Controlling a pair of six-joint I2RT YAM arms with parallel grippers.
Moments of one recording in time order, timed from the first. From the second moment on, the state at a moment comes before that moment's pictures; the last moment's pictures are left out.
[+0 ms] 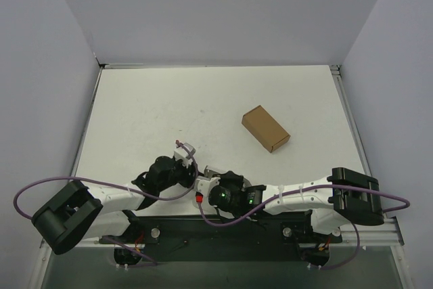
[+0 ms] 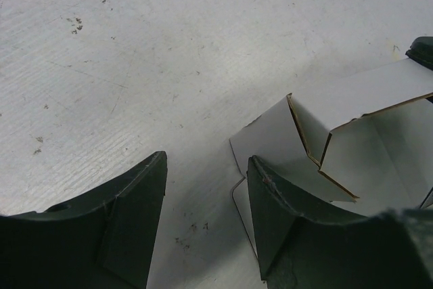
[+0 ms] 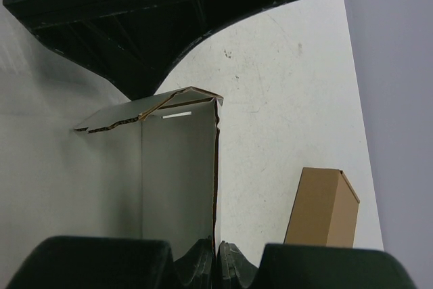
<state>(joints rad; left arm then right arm) -0.75 1.21 0.18 0.60 0.10 -0.29 1.41 1.45 0.66 -0.08 0.82 -0.36</state>
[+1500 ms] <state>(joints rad) -0.83 1.29 0.08 0.89 0.13 -0.28 1.45 1.50 0.70 -0.20 0.90 -0.37</state>
